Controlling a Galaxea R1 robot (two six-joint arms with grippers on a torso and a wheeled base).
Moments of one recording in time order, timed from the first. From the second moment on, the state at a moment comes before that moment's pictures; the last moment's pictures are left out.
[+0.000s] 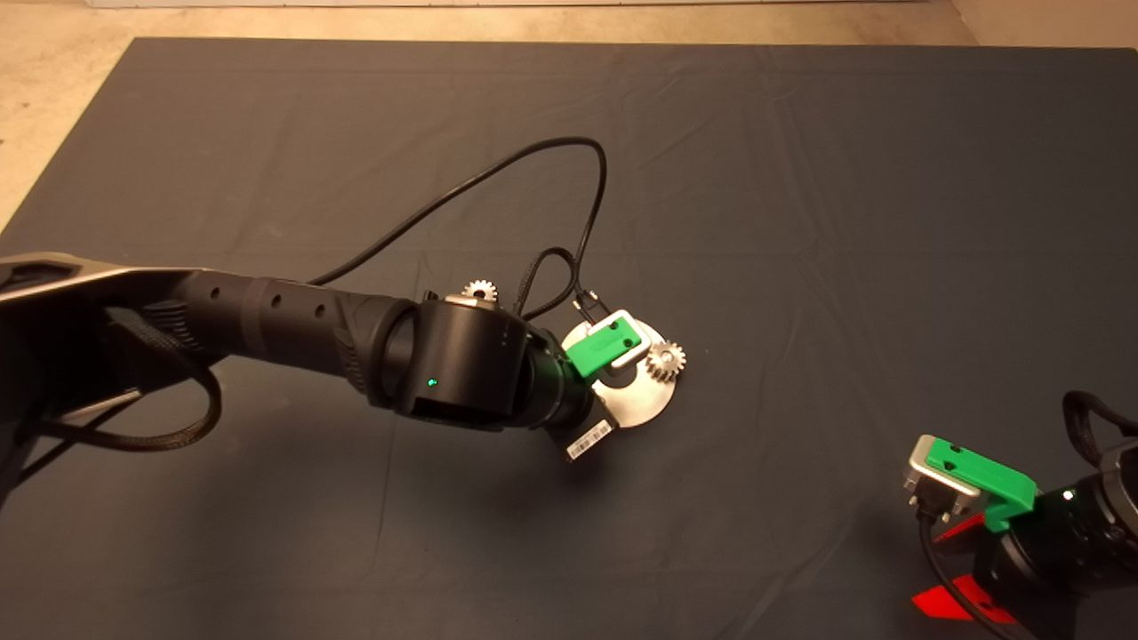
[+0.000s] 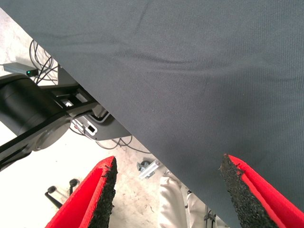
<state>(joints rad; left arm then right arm) -0.21 2.70 -0.82 0.84 1.38 -0.87 0.17 1.86 -0.40 -0.28 -1.28 0.78</state>
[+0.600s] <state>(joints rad) -0.21 2.71 -0.85 0.84 1.34 -0.85 0.17 1.86 -0.40 -0.28 -1.28 0.78</state>
